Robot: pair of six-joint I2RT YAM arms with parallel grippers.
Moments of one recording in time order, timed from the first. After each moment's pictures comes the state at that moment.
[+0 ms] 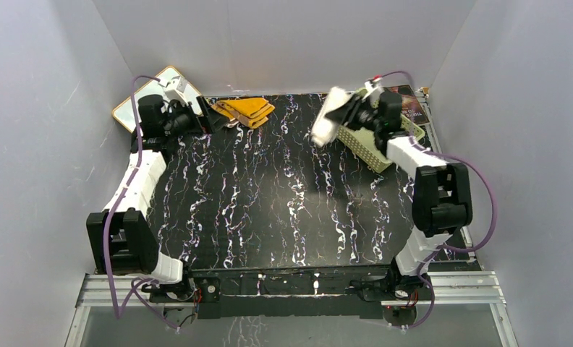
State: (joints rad) left arm 0.02 1.44 1.16 -0.06 0.68 -0.33; right arm 0.16 1.73 1.14 0.33 -0.69 0.64
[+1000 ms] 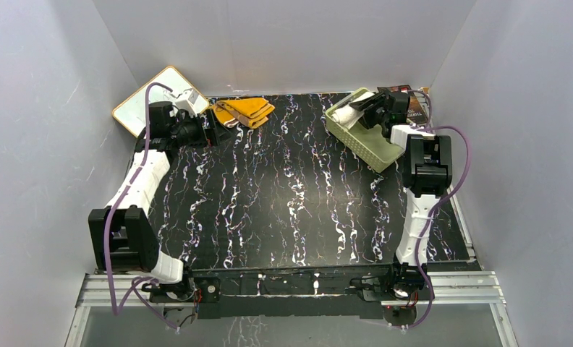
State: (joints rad) left arm 0.01 1.46 1.15 -0.26 0.62 -0.23; right arm -0.08 2.23 1.52 0.31 -0.41 1.07
